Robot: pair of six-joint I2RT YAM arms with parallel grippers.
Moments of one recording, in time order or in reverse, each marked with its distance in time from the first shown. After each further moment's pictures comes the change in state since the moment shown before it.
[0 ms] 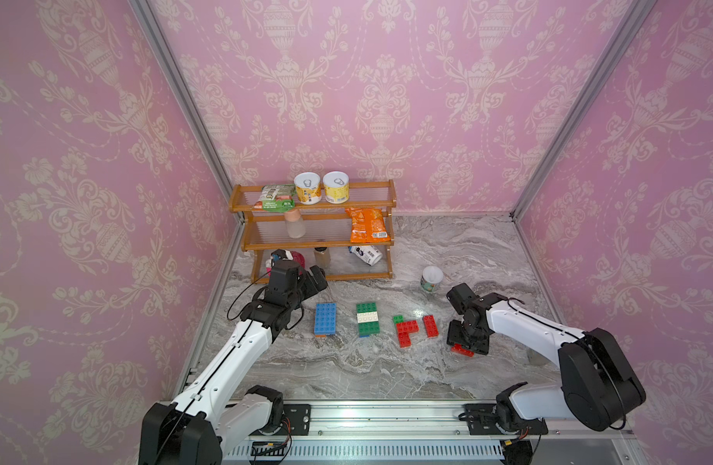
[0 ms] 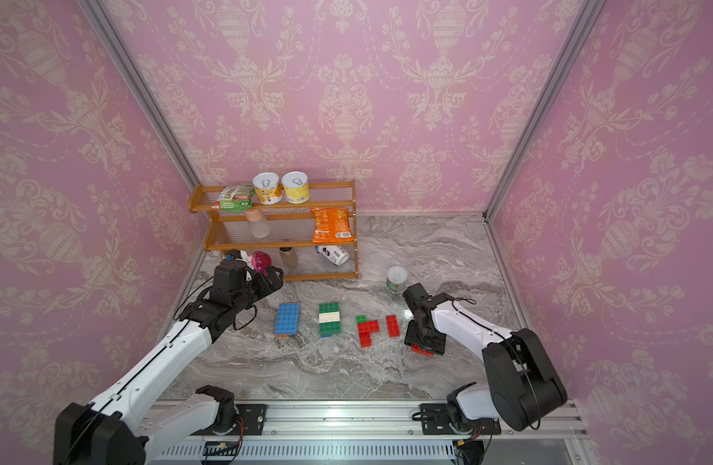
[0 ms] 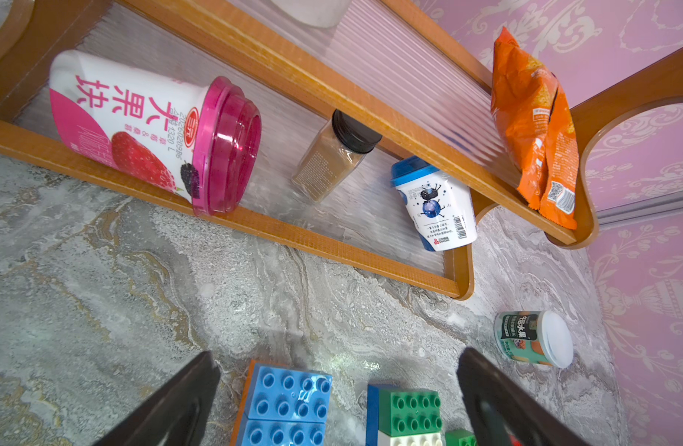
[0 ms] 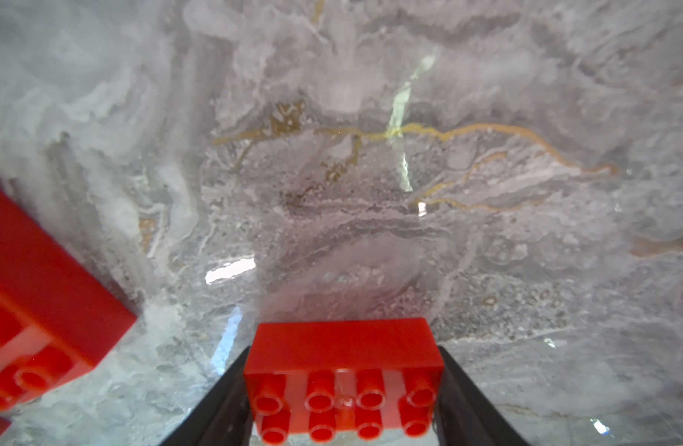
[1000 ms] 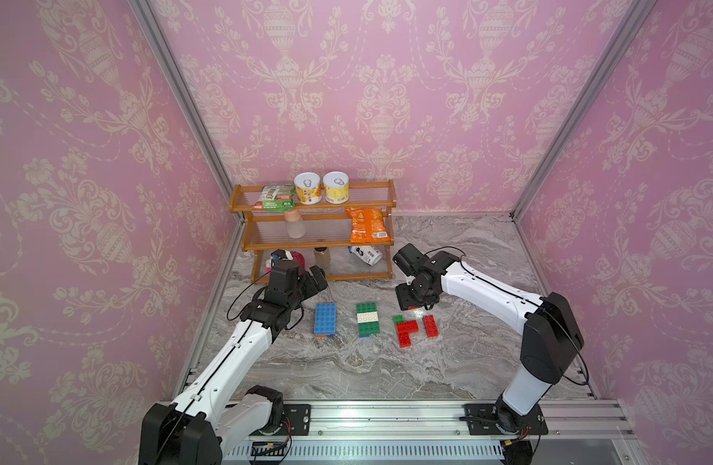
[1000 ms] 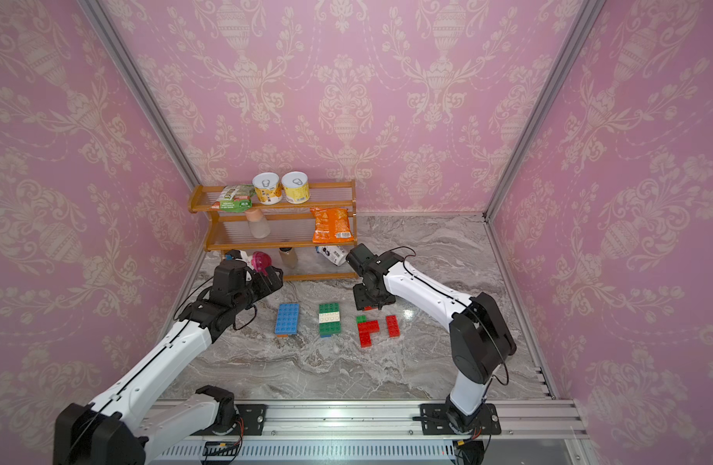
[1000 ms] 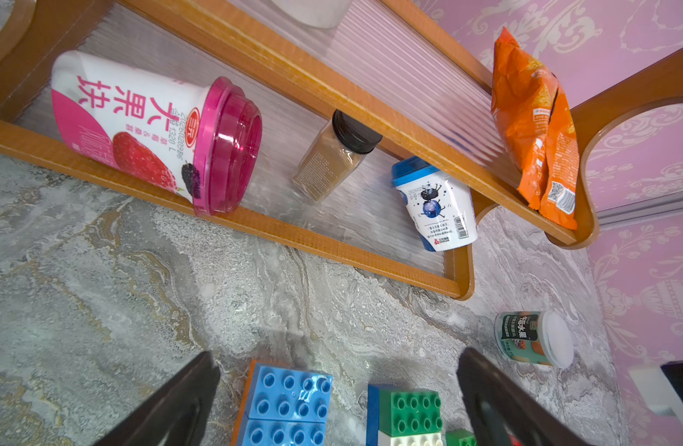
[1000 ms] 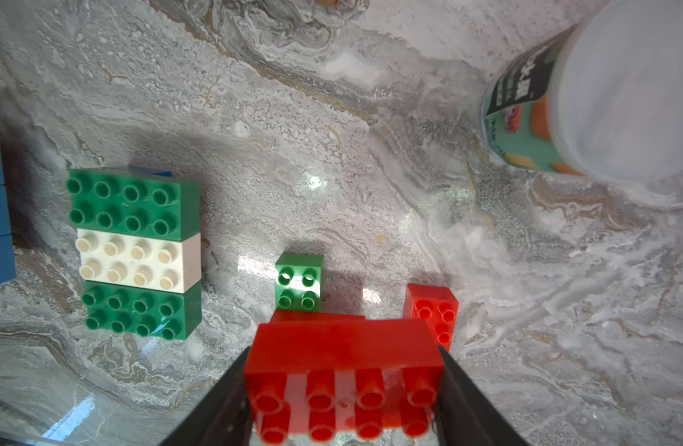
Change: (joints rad) left arm 0.000 -0.001 0.000 -0.001 -0.002 0.000; right arm 0.285 0.368 0.703 -0.136 0.029 -0.263
